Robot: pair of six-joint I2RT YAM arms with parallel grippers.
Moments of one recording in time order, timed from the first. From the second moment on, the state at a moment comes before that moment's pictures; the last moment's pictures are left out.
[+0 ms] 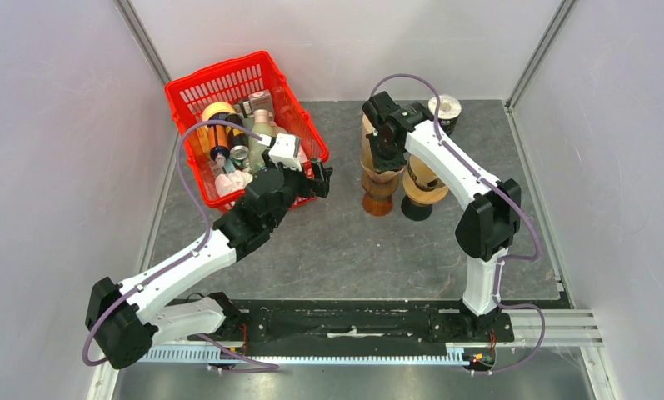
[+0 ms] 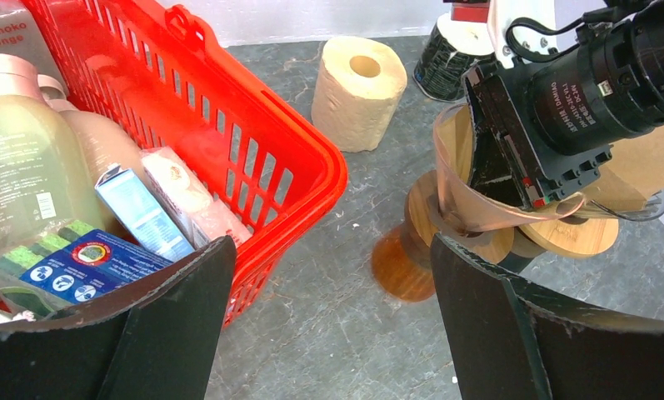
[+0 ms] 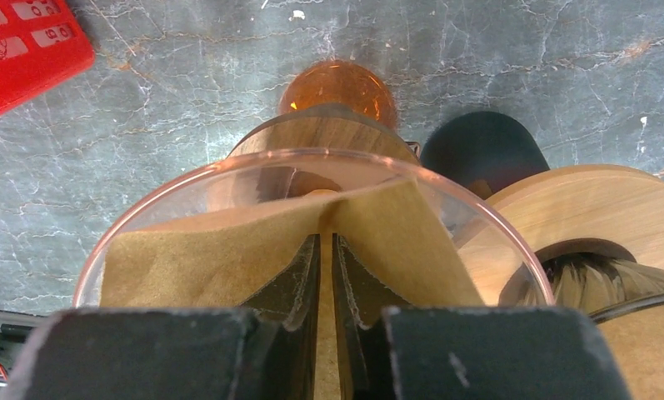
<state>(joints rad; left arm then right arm) -0.76 1.09 0.83 0.12 -0.36 -0.26 0.54 1.95 1.93 -1.18 0.11 0.36</state>
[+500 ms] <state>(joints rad) -0.76 1.09 0.83 0.12 -0.37 -0.26 0.54 1.95 1.85 -1.12 0.11 0.38</state>
